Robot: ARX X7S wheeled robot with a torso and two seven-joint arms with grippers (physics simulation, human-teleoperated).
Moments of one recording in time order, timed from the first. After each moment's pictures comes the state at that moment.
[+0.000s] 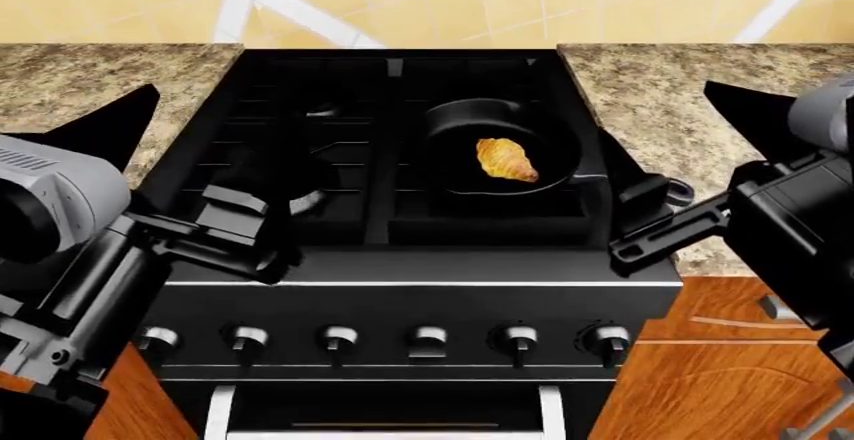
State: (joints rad) left arm -0.63 -0.71 -0.05 0.93 -1.38 -0.85 -0.69; right arm 0.90 1.14 -0.37 -0.74 1.40 0.70 0.55
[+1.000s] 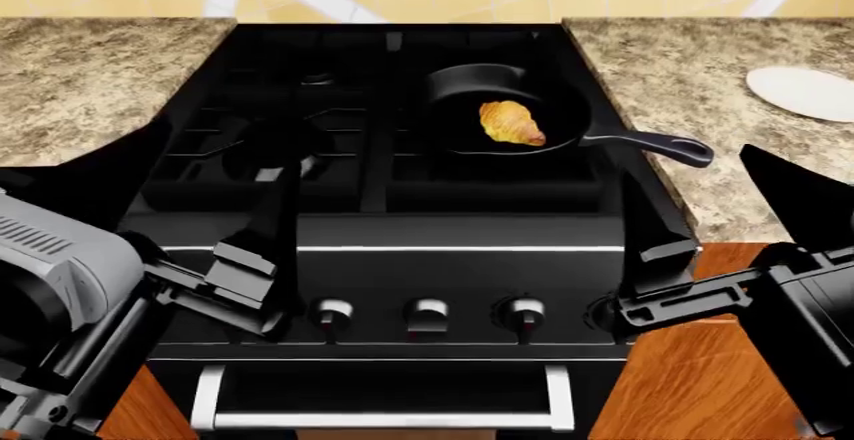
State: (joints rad) left arm -0.50 -0.76 -0.08 1.00 -1.34 -0.81 -0.62; right arm 0.49 1.24 -0.23 -0.96 1.40 0.40 0.81
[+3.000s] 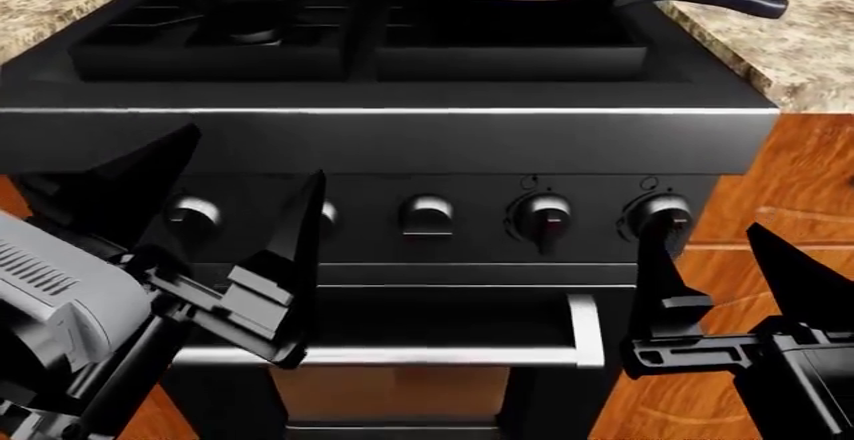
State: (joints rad) left arm -0.44 -0.79 0.00 1.01 -1.24 -0.67 -0.52; right arm -0.01 1.18 -0.16 -0.96 1.17 0.09 0.85
